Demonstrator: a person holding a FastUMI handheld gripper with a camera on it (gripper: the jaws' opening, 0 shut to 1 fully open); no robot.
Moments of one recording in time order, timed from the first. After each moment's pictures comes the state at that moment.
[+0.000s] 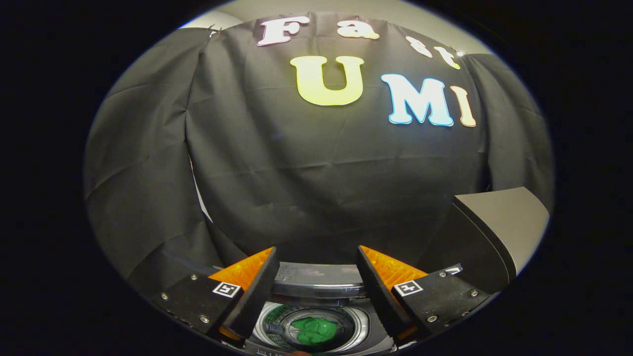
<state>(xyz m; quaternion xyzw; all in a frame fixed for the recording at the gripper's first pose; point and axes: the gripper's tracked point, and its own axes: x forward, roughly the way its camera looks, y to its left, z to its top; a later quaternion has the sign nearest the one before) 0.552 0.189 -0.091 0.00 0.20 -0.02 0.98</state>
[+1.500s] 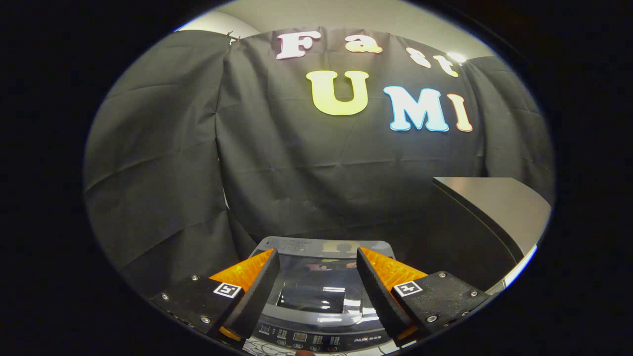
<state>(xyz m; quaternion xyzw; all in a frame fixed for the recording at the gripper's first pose) 0.421 0.195 -0.099 -0.01 0.15 0.01 0.99</state>
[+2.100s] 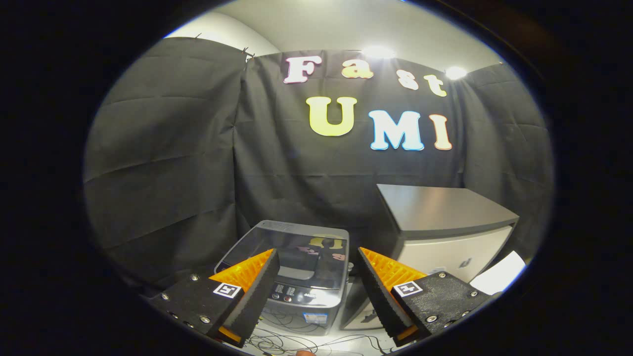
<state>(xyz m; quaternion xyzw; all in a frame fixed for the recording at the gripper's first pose) 0.216 0.094 -0.065 -0.04 0.10 0.03 0.99</state>
